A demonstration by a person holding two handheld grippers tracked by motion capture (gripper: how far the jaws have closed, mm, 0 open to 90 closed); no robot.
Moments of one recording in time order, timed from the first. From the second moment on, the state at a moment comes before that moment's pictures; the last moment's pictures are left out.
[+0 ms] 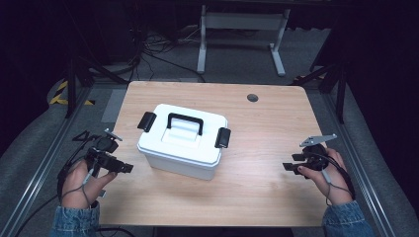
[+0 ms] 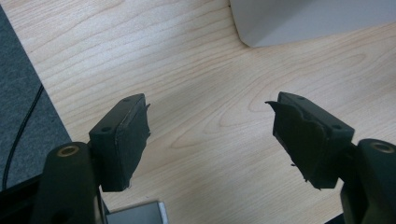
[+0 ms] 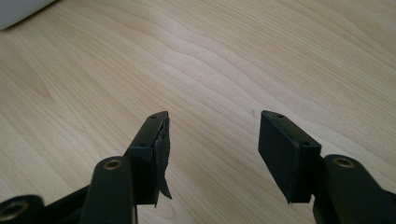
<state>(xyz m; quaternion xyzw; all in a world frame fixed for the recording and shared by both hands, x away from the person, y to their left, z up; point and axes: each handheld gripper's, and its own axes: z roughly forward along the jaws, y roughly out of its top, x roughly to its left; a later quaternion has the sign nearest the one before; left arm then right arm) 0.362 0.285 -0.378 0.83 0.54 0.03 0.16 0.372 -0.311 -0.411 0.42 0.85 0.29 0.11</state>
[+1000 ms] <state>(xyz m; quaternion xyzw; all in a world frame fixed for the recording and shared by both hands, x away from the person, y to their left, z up) 0.363 0.288 -0.373 0.82 0.54 0.04 0.18 0.383 -0.253 -0.361 0.32 0.87 0.35 0.09</state>
